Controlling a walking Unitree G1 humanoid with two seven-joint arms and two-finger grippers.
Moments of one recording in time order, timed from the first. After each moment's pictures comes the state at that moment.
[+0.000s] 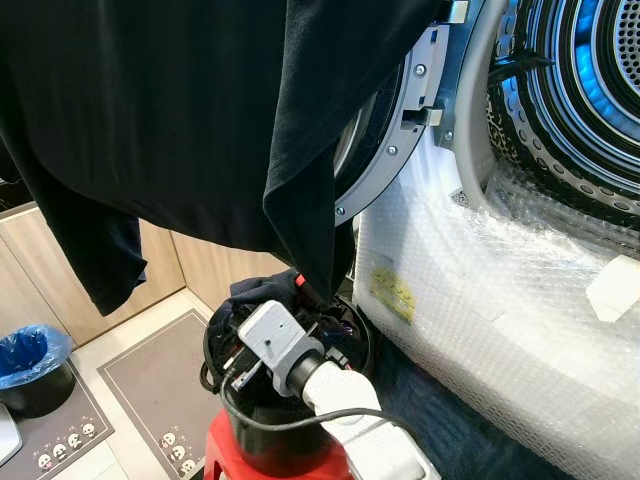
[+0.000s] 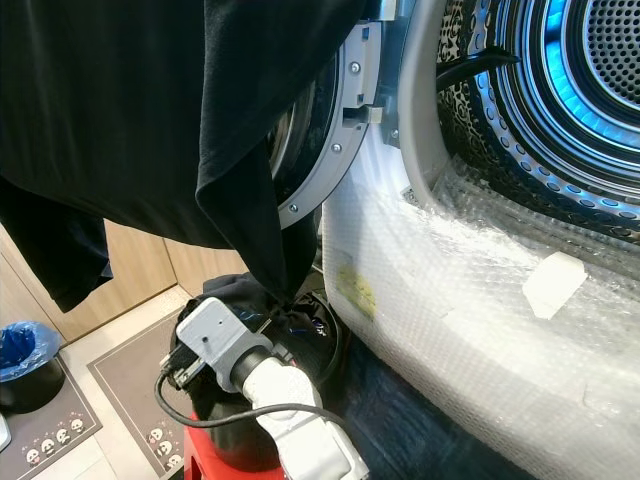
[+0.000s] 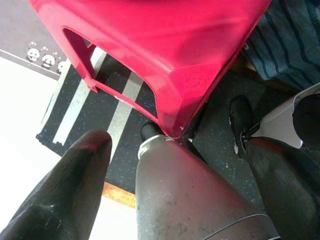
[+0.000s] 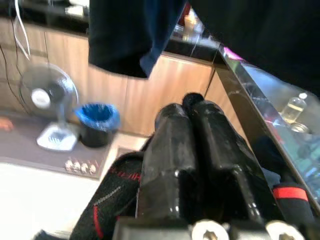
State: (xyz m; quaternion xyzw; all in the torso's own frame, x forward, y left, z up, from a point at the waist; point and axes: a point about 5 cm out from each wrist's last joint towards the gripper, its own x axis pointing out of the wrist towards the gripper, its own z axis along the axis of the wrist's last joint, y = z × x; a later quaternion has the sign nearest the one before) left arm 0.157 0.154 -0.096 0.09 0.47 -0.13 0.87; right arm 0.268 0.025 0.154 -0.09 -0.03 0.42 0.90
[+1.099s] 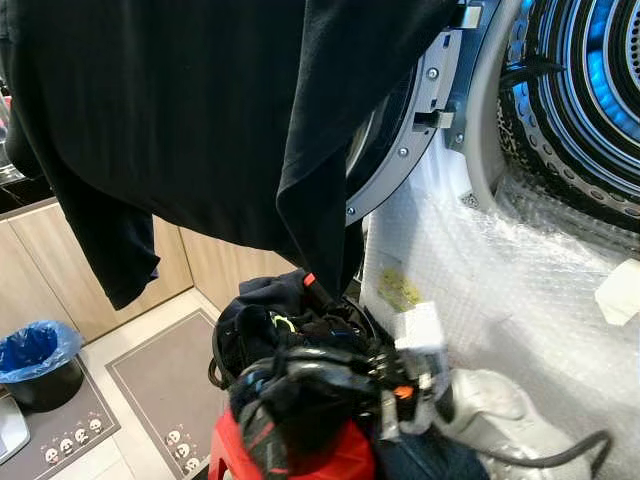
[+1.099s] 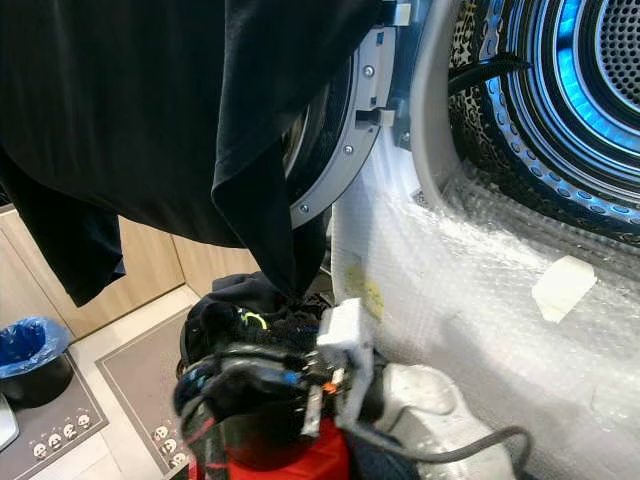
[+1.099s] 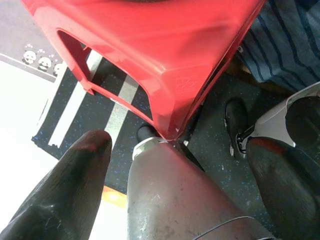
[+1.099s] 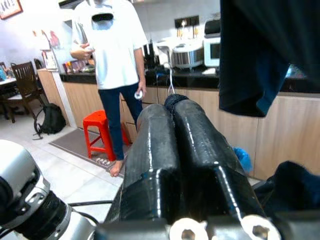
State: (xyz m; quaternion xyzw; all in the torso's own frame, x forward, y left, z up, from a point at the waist) left arm 0.161 0.148 -0.095 0.09 0.47 -0.14 0.87; right arm 0.237 -0.094 0.189 0.09 -0.02 0.67 0.74
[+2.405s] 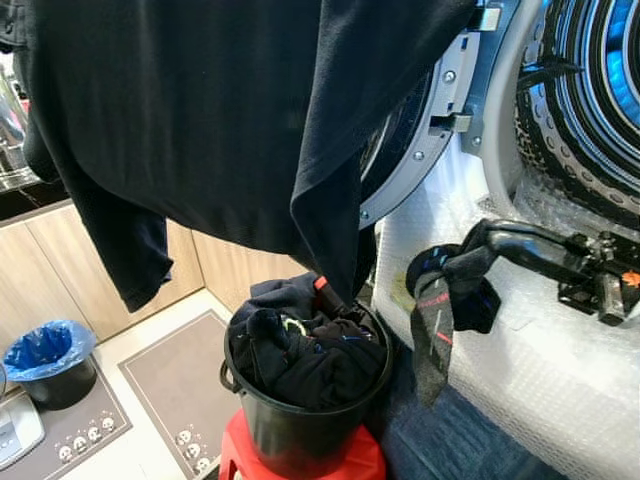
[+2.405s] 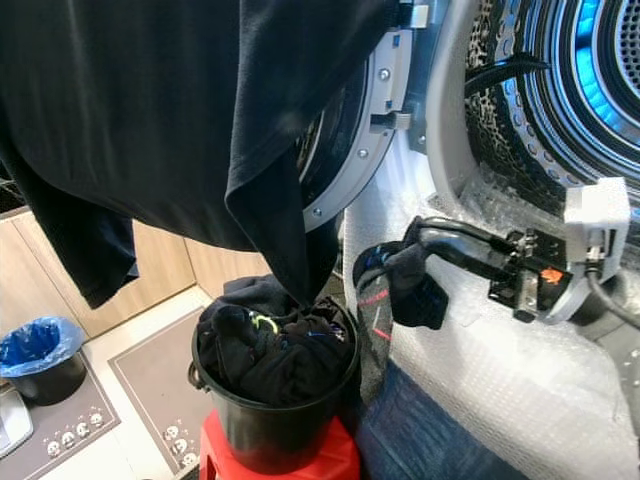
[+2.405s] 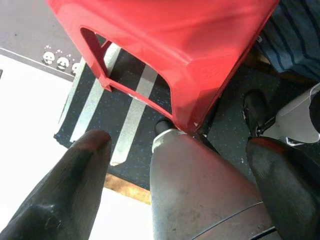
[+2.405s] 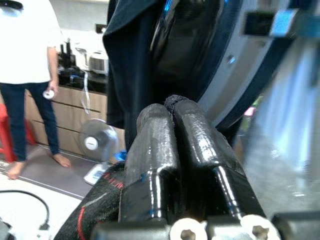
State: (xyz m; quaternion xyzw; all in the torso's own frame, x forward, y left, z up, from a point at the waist) left arm 0.159 0.148 -0.096 0.13 0.47 -0.15 0.86; right arm 0.260 -0.252 0.290 -0.02 -0.10 0.52 0.85
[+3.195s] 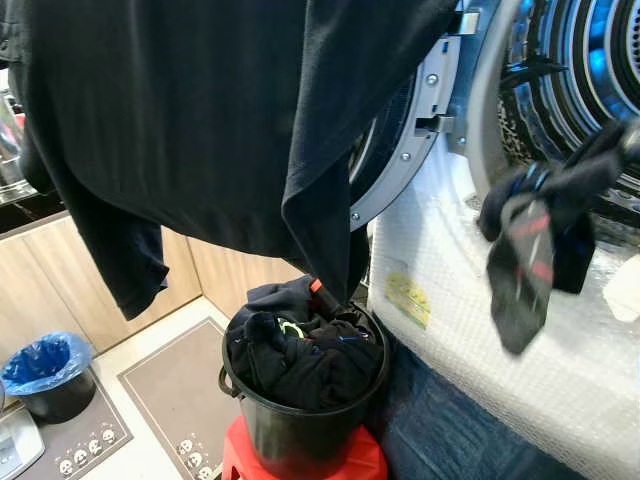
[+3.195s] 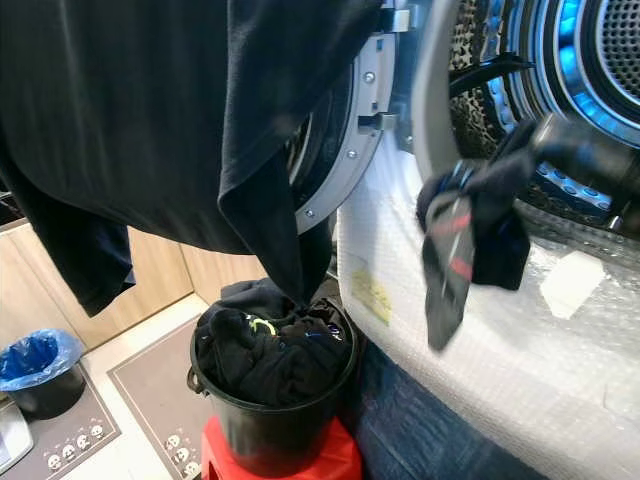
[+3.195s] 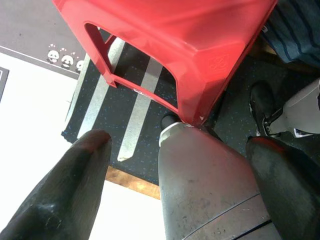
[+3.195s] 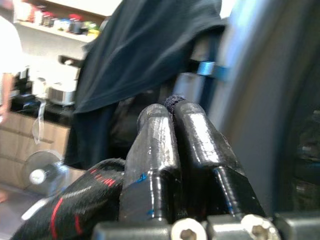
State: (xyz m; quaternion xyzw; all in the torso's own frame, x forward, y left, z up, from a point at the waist) left arm 0.152 0.153 -0.099 0.13 0.48 -0.15 0.85; right arm 0.244 -0.287 0.364 -0.05 -0.19 0.47 0.86
